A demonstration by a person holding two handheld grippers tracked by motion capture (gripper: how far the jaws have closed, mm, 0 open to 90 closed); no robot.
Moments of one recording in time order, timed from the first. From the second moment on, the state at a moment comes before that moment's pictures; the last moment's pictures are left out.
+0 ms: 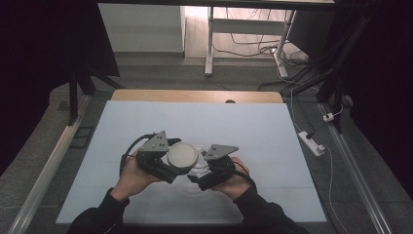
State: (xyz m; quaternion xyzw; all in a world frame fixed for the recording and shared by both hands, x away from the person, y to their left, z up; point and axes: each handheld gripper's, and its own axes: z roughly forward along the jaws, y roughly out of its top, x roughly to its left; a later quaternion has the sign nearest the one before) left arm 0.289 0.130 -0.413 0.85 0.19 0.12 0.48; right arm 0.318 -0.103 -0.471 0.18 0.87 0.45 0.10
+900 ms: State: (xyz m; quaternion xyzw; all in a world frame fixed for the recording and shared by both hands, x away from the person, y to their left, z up) left arm 0.274 0.139 -0.427 0.85 0.18 0.11 0.49; right arm 0.340 -0.122 -0.466 0.22 0.85 0.45 0.13
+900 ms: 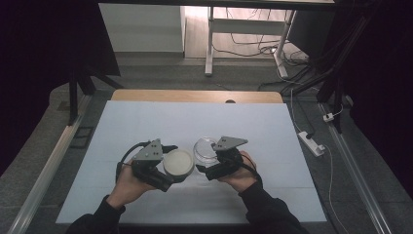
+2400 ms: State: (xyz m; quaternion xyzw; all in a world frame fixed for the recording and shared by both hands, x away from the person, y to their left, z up) left arm 0.293 0.100 -0.491 0.86 0.13 0.06 0.48; right arm 0.406 -0.107 -0.471 0.27 0.84 0.44 0.15
